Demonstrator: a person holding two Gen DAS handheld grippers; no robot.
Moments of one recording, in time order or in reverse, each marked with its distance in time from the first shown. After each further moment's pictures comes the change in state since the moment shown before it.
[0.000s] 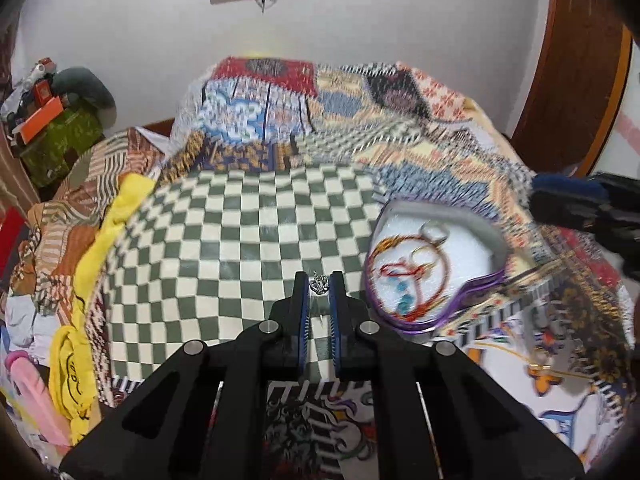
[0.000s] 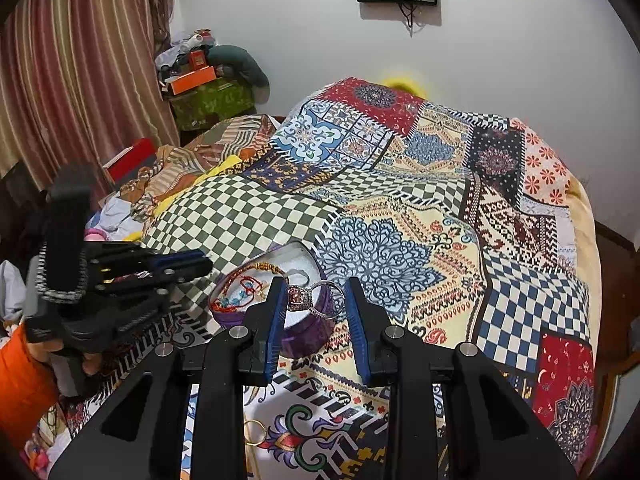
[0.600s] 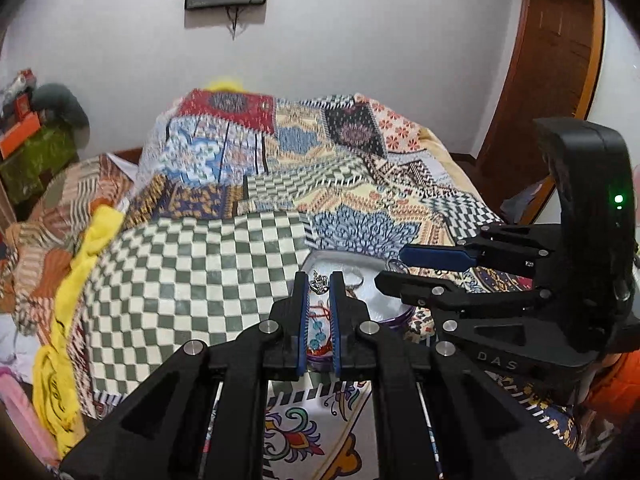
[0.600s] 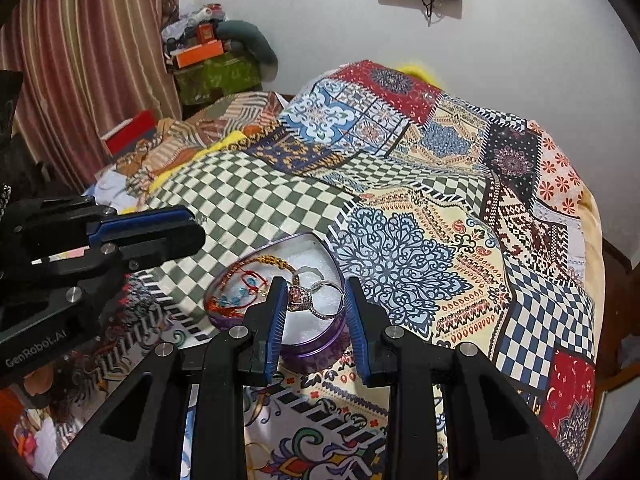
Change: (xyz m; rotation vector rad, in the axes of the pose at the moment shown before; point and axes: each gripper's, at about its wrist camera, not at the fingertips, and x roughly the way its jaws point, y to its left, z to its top) left arm -0.023 -0.030 0.020 -0.005 -0.057 -0.128; right arm 0.036 0.012 0.000 -0.067 0.088 -0.015
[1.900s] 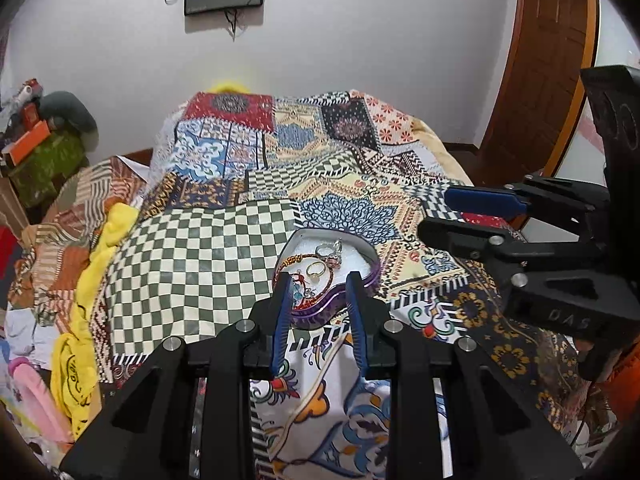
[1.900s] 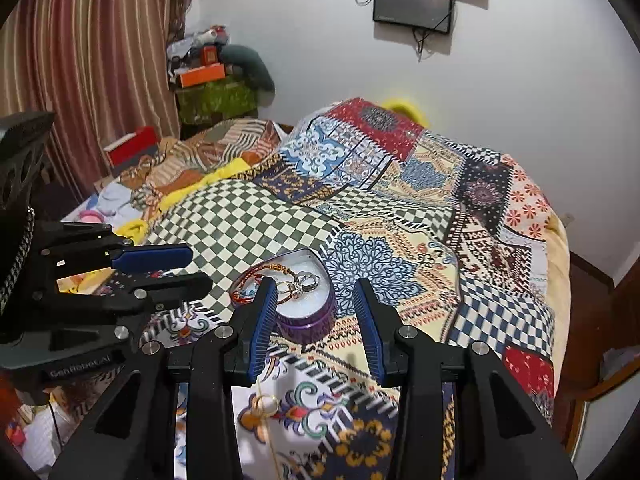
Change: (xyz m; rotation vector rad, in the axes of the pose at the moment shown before) left arm -0.054 -0.031 -0.010 0.038 0.005 0.052; right arm -0.085 0.012 -0.006 -0.020 -0.123 -0.060
